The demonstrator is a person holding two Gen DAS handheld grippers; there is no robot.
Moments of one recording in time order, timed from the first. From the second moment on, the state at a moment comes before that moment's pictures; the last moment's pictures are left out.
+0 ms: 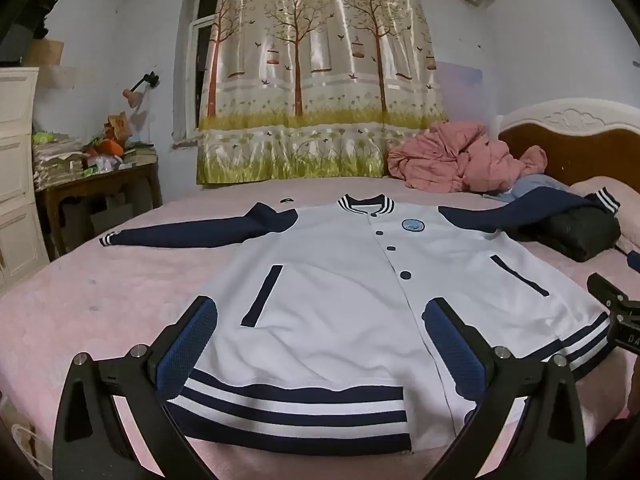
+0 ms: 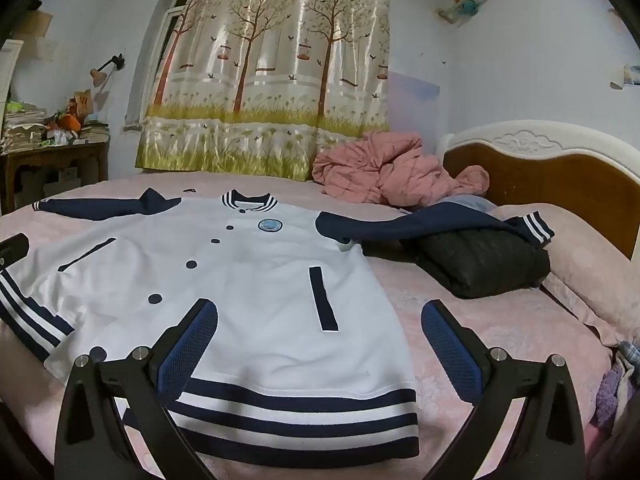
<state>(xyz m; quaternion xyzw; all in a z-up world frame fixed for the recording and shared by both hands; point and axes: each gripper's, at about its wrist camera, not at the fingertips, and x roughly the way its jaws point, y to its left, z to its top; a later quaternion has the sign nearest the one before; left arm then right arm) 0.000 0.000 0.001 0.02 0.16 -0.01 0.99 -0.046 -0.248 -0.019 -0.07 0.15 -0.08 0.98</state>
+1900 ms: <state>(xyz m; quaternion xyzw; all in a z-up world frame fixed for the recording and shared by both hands) -0.005 -0.002 -0.007 0.01 0.17 -0.03 0.98 -0.031 -0.269 -0.028 -0.03 0.20 -0.09 0.97</state>
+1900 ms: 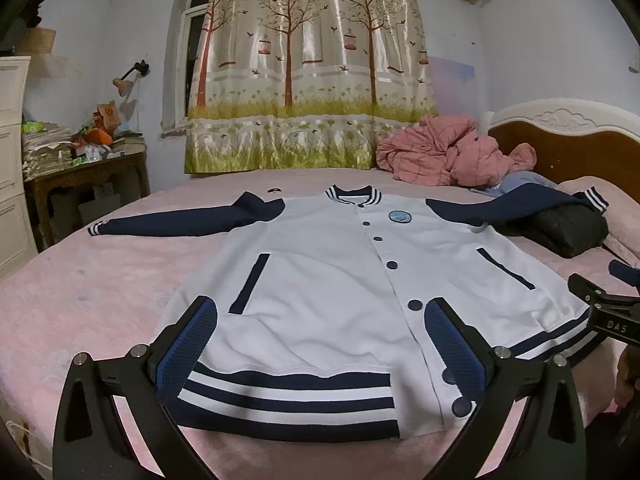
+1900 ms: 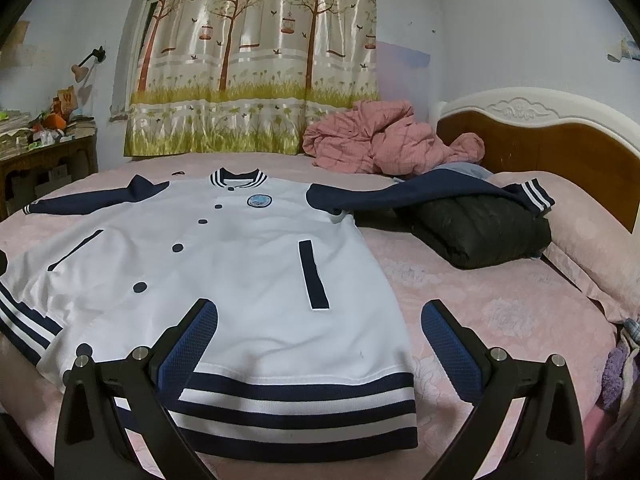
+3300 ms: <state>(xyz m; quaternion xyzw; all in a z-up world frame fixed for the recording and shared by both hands) 0.001 0.004 -0.008 0.00 0.18 -0.02 0.98 -0.034 -0.289 -0.027 0.03 0.21 -0.12 0.97</state>
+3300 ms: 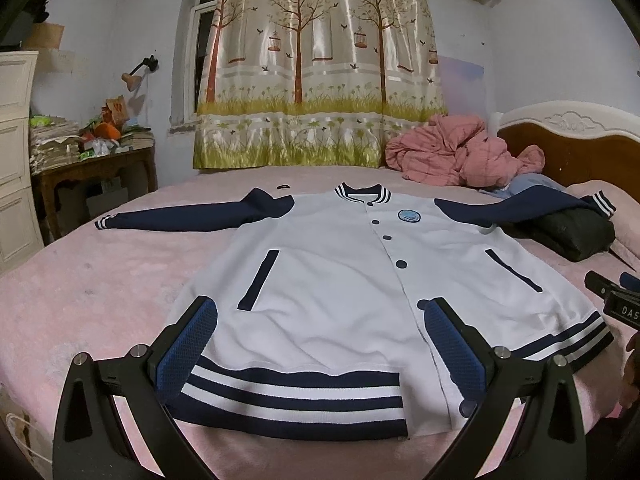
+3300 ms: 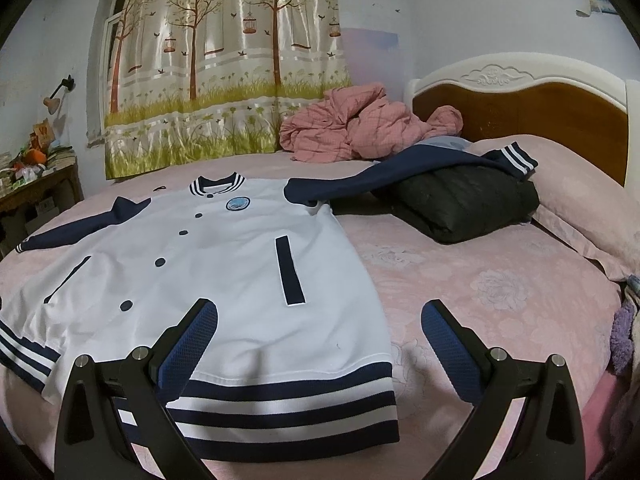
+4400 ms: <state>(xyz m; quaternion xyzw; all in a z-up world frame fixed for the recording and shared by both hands) 0.008 0.126 -0.091 -0.07 0.26 0.02 0.96 -0.074 -0.311 -0.103 0.05 0.21 -0.05 0.97</state>
